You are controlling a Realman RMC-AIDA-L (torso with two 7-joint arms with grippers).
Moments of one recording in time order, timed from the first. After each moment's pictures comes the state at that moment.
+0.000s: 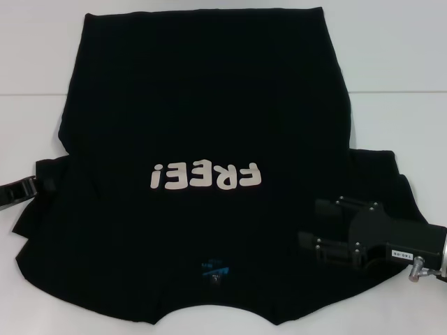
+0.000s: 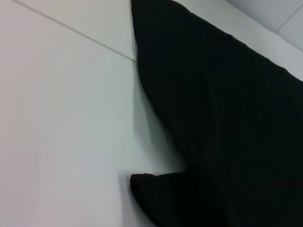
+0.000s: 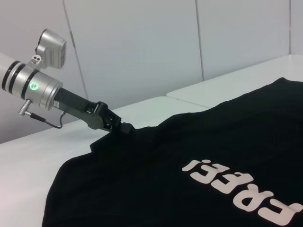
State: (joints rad) left arm -0.54 -2.04 0.29 0.61 2.35 1.08 -2.05; right arm 0.49 2.09 -0.72 -0.48 -1.91 -1.41 1.10
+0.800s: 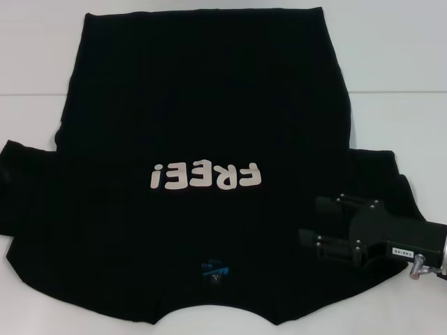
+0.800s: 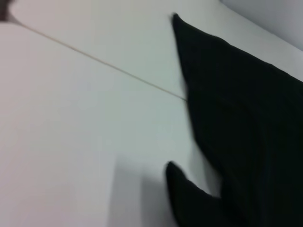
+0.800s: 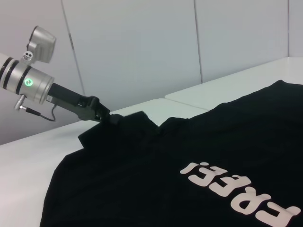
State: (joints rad) left arm -0.51 -2.03 0.28 0.71 2.36 1.02 -2.08; right arm 0.49 2.09 -0.71 -0.48 -1.91 -1.41 1.10
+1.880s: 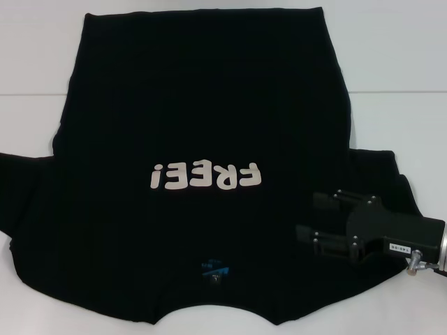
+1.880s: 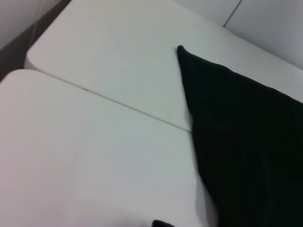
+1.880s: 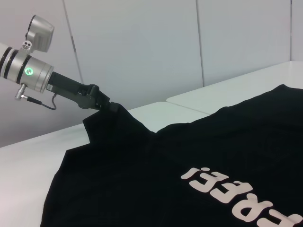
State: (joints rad) left arm -0.51 -2.02 0.29 0.78 2.36 1.05 -2.12; right arm 0.50 2.10 -0.71 -0.48 -1.91 -1.41 1.10
